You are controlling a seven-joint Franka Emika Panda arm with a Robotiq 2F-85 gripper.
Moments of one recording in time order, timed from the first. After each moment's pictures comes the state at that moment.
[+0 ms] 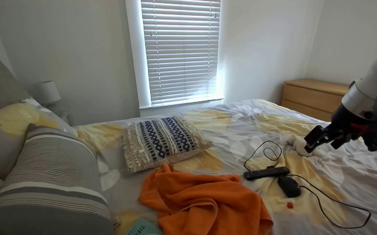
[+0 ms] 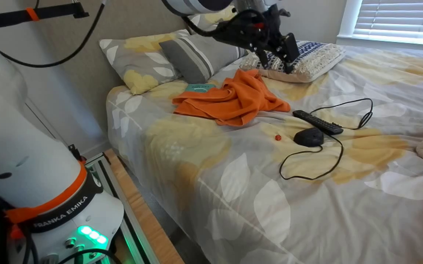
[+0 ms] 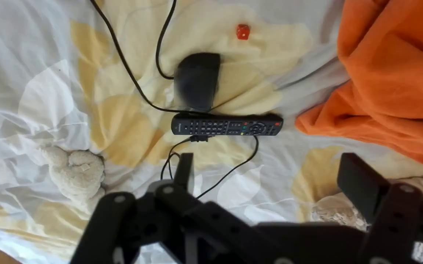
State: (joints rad) arm -0.10 -0.05 -0.05 -2.47 -0.10 2.84 0.08
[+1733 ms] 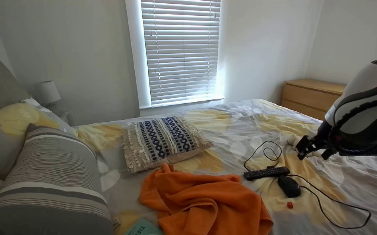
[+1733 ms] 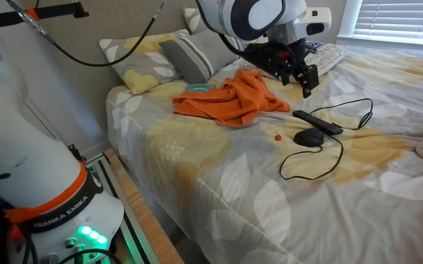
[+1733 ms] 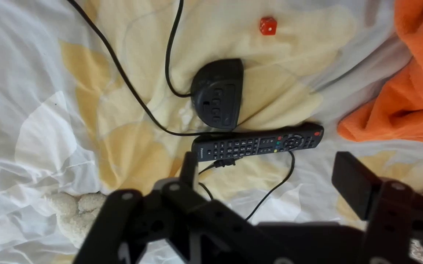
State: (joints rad) arm -0.12 0.23 -0.08 -2.28 0.05 2.85 0.03
